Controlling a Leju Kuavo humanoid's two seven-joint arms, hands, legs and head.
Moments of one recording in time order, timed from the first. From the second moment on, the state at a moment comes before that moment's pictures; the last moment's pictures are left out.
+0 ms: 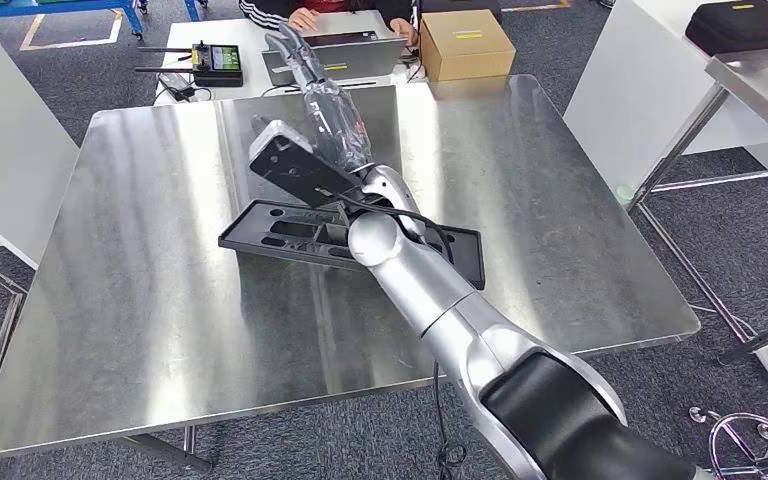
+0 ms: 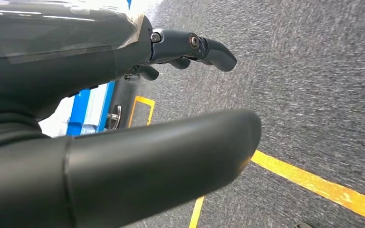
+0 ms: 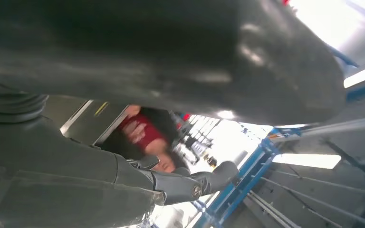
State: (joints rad) left arm -0.14 -0.12 0.77 -0.22 -0.85 0.26 0.45; right arm -0.94 0.30 0.50 -0.47 0.37 -0.28 -0.48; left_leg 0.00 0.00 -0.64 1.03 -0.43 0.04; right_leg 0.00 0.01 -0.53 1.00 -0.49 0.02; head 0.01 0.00
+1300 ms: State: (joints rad) left arm -0.11 -0.10 0.88 -0.22 -0.81 0.32 0.45; right arm -0.21 0.22 0.43 -1.52 -0.41 0.57 -0.56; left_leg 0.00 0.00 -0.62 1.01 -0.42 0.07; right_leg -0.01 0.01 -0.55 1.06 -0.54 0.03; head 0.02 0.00
